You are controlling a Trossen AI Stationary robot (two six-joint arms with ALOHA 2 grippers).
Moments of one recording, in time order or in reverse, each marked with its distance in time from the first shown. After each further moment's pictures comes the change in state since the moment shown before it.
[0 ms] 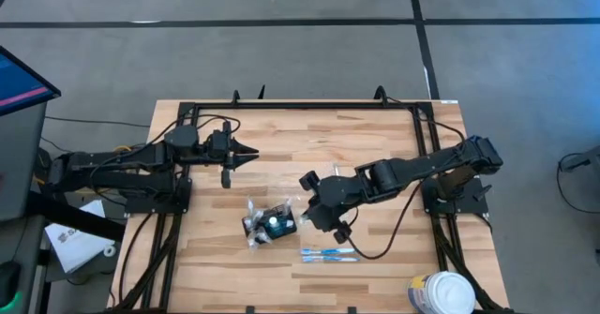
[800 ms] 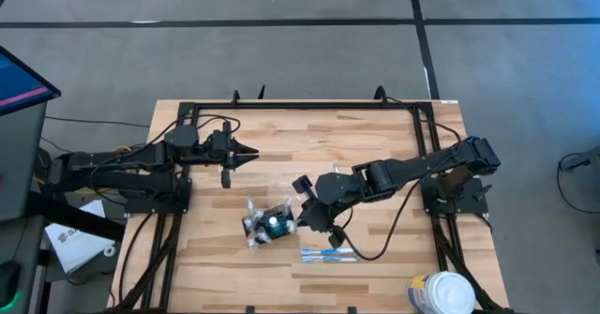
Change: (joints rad) left arm 0.000 0.000 0.000 0.000 0.000 0.000; right arm -0.007 0.024 -0.011 0.168 -0.125 0.063
